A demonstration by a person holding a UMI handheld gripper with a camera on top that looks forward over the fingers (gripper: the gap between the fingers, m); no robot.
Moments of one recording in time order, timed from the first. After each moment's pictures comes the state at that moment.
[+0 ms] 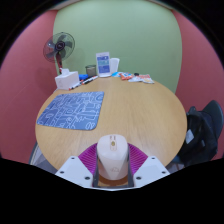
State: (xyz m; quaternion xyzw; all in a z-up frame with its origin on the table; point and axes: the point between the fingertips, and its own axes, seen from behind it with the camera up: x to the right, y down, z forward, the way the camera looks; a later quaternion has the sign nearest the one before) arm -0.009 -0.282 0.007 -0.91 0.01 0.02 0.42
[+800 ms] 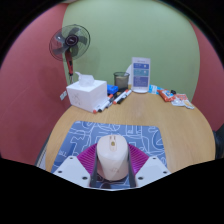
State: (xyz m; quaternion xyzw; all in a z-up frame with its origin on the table) arm -0.202 -0.059 0.017 -0.90 -0.03 0.02 0.43
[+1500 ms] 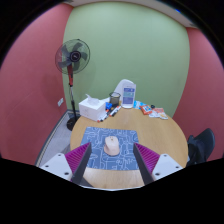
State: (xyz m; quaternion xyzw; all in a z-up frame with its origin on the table) arm -0.214 -0.206 0.185 -0.89 -0.01 -0.04 0.46
